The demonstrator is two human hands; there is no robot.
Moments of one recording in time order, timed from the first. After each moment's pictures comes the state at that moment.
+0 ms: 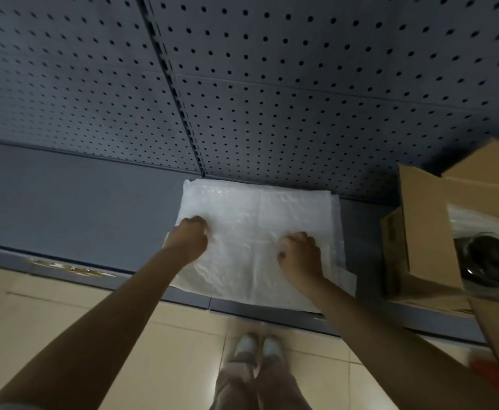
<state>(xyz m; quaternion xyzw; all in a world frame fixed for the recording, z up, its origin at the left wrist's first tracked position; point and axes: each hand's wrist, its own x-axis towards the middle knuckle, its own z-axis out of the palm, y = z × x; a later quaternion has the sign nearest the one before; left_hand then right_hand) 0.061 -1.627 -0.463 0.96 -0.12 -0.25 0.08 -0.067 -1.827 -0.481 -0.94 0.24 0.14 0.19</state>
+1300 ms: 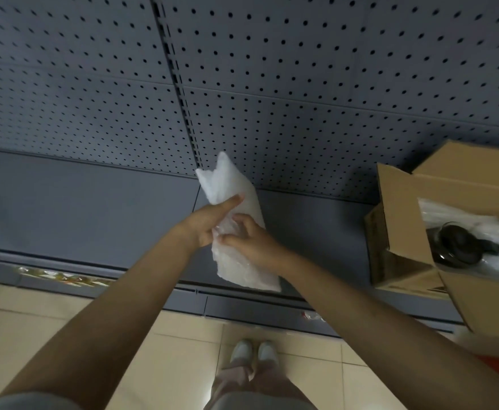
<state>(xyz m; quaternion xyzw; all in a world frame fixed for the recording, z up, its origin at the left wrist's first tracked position) 0.048 -1.663 -0.385 0.64 0.10 -0.47 0.60 -0.049 -1.758 -0.375 -0.76 0.19 0.21 0.58</state>
